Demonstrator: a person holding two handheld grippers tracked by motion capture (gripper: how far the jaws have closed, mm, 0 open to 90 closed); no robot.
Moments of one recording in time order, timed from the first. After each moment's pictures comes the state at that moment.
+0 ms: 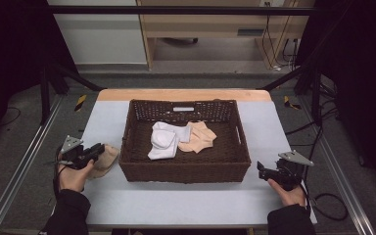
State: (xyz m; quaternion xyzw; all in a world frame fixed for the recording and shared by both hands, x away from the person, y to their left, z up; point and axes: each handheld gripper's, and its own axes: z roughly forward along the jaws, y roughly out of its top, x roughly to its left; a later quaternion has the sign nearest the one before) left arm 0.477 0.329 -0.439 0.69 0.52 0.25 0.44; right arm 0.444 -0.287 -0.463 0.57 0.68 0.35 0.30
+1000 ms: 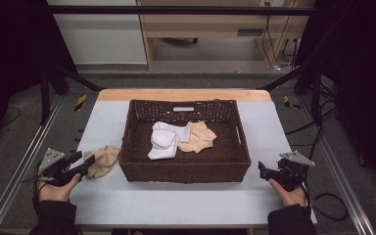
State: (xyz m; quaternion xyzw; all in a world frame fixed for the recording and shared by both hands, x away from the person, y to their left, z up) left arm 0.427 0.356 -0.434 0.67 0.51 0.28 0.45; right arm 0.442 -0.289 -0.462 0.58 0.67 0.35 0.30
